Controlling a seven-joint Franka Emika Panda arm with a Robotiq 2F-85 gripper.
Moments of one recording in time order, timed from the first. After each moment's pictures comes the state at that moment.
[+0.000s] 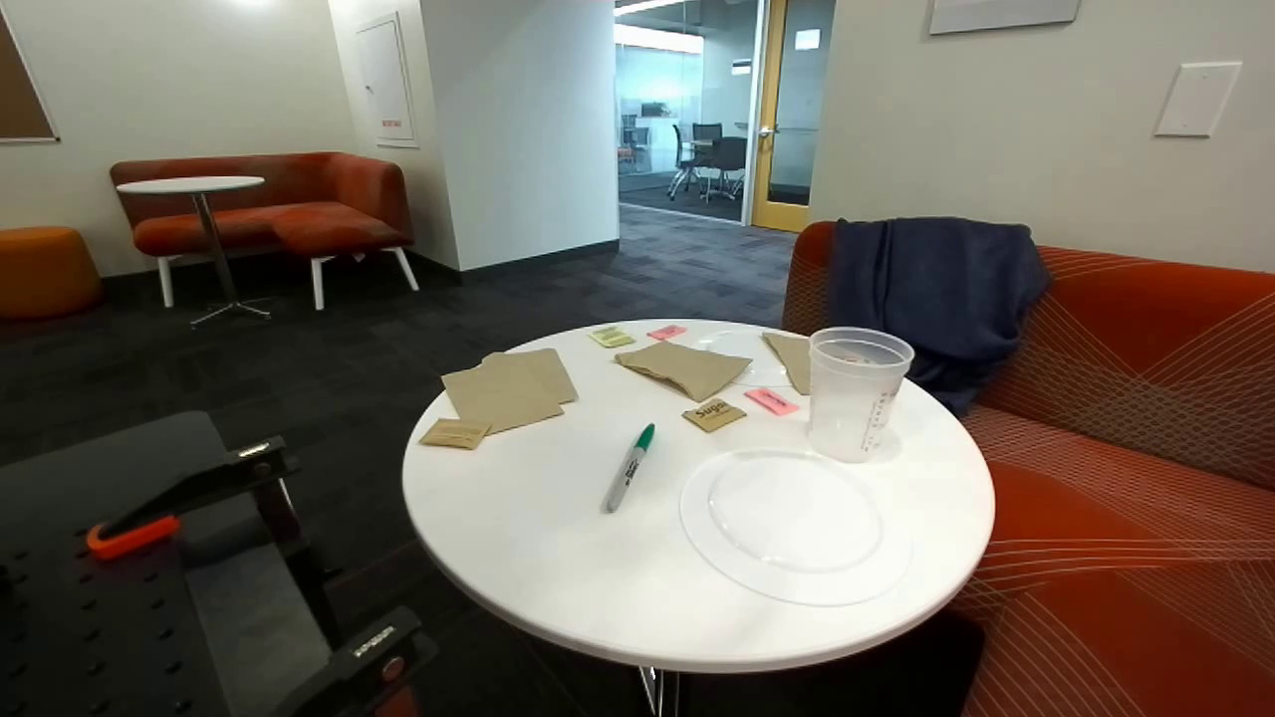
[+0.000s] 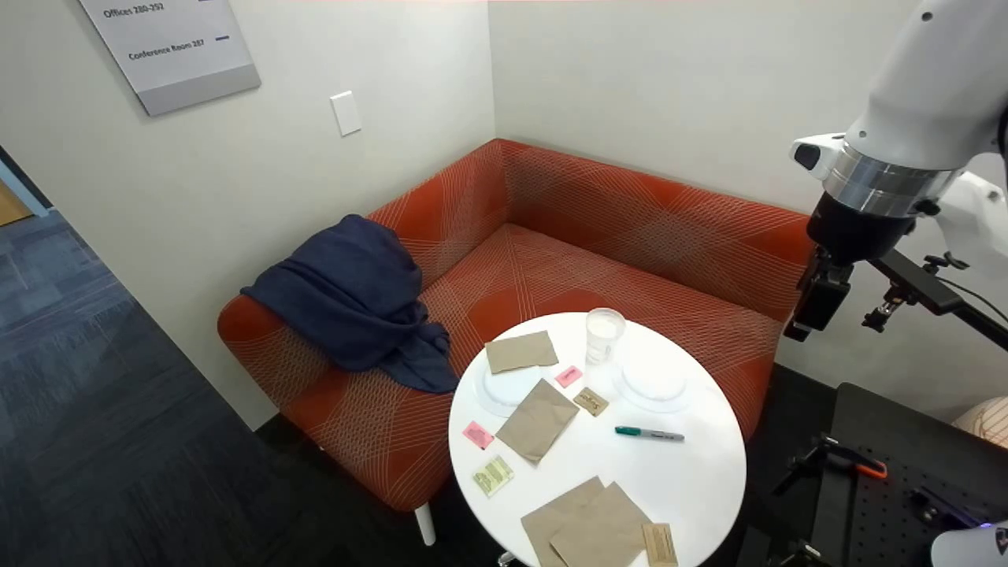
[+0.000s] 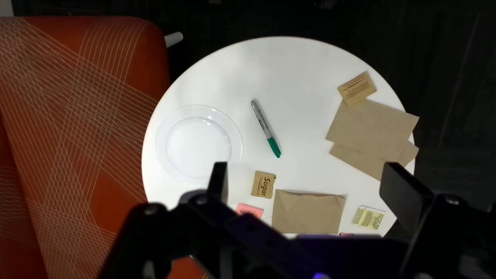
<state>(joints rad) -0.02 -0.61 0.01 -2.51 -0.02 1.91 -0.03</state>
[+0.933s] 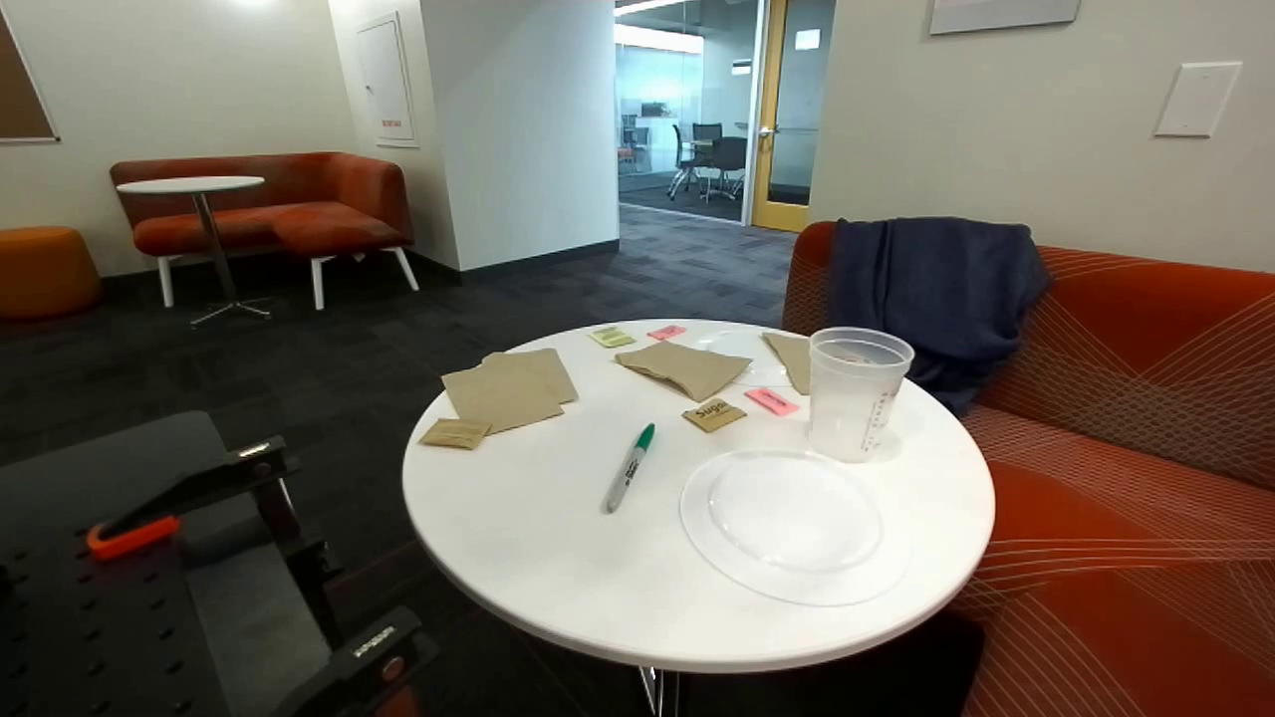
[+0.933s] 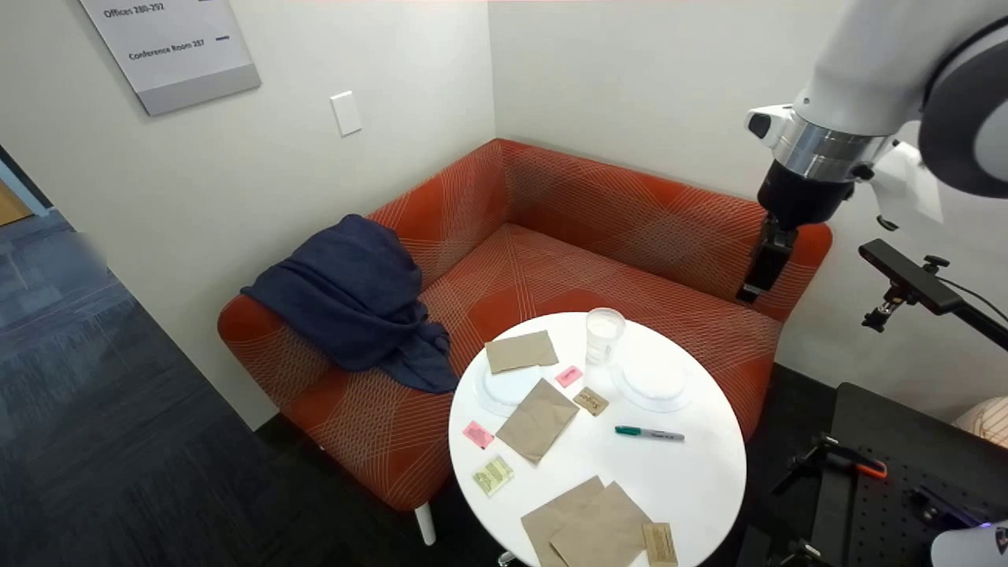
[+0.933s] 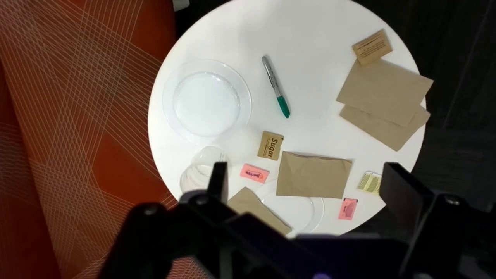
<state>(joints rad) -0.02 -0.45 -0.02 -2.36 -0.04 1.98 -0.09</state>
